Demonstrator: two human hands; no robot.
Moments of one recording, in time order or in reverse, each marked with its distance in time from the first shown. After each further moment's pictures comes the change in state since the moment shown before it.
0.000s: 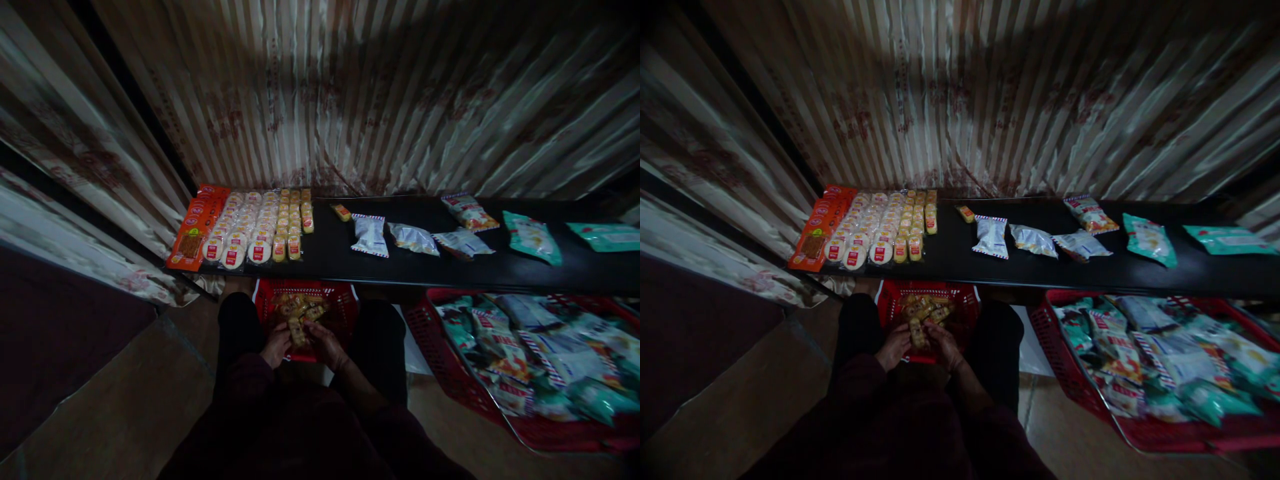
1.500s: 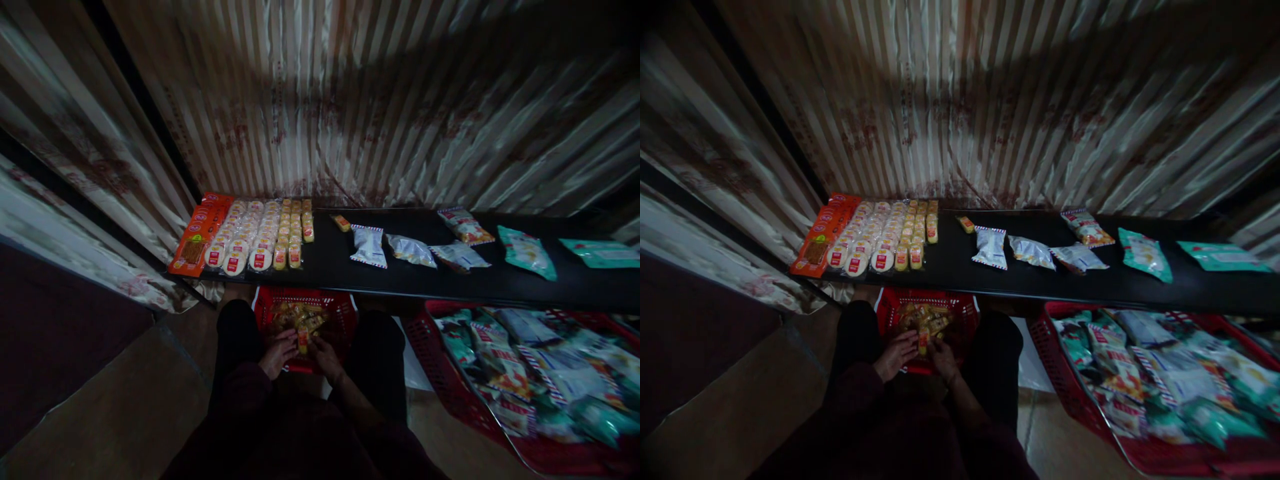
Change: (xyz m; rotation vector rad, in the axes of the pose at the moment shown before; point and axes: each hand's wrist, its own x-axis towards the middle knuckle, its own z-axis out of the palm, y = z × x) left_hand -0.004 -0.001 -0.006 0.011 -0.152 0.006; right_hand 0.003 0.012 -0.005 -0.305 0.025 -0.176
